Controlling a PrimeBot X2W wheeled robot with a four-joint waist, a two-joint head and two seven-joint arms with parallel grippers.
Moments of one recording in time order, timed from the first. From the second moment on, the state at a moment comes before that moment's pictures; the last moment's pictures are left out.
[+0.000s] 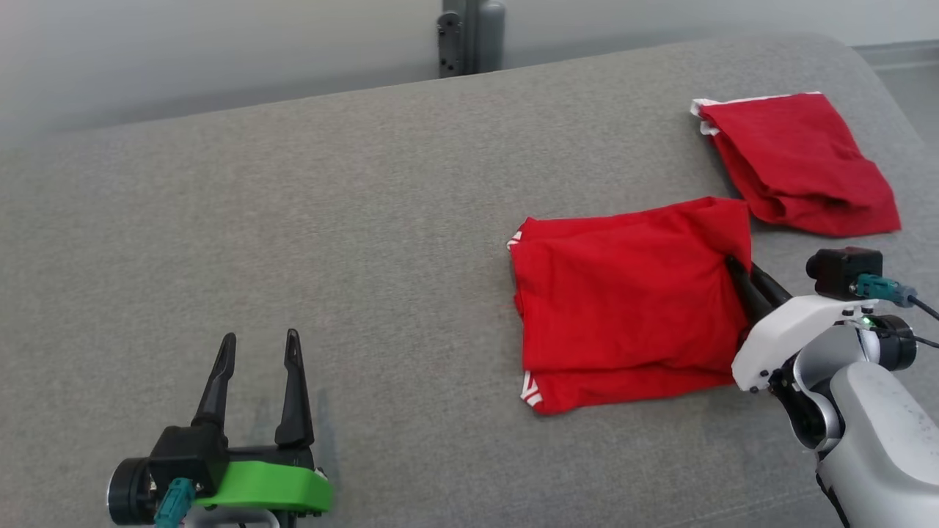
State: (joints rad) left arm 0.01 0.06 -0.13 0.08 -0.22 0.03 -0.26; right arm -0.38 -0.28 0.19 0.47 0.48 0.13 0.01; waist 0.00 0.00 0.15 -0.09
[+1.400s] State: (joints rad) left arm -0.05 0.06 -0.19 0.12 -0.21 0.02 -0.26; right arm -0.81 -0.23 0.07 0.65 0.35 0.13 0.00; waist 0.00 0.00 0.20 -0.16
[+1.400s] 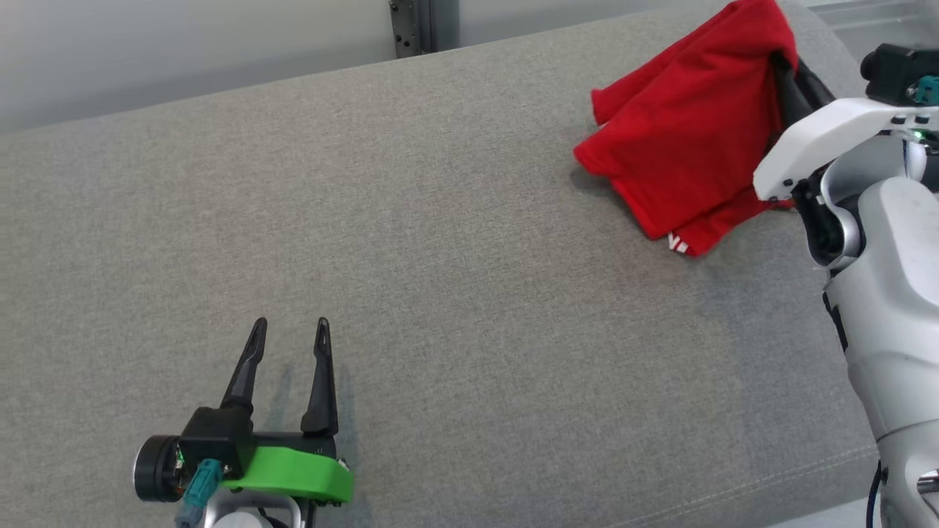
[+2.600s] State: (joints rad) left arm -0.15 0.06 -0.24 0.10 -0.14 -0.02 -0.26; right arm -1.04 -0.54 -0.26 1.05 -0.15 0.13 -0.13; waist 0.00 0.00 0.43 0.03
